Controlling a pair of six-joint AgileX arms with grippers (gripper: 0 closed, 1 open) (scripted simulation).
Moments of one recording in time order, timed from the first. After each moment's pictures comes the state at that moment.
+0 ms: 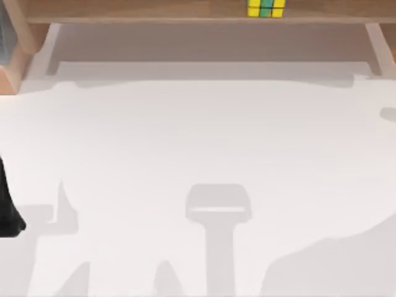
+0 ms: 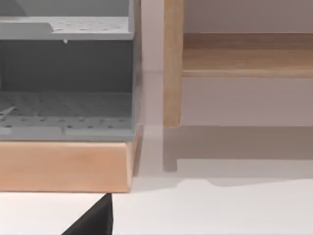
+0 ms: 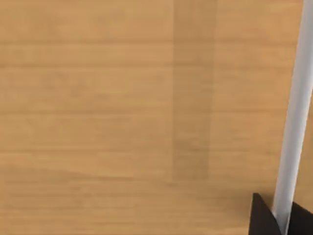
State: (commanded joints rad) left arm 0.00 0.00 0.00 0.00 0.00 0.00; right arm -0.44 2.37 1.25 1.12 -0.39 -1.55
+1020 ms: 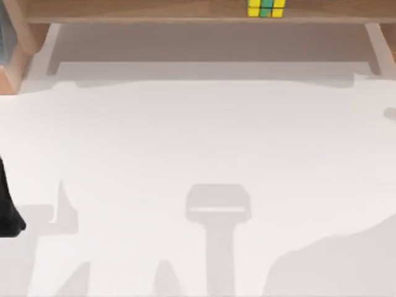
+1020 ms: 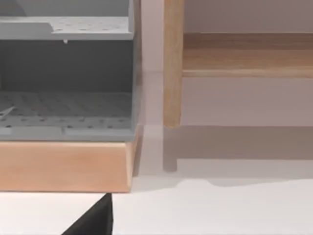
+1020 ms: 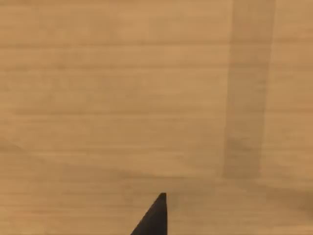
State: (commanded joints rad) left arm 0.00 0.00 0.00 0.00 0.00 0.00; right arm -0.44 2.37 1.26 1.11 -0.39 -1.55
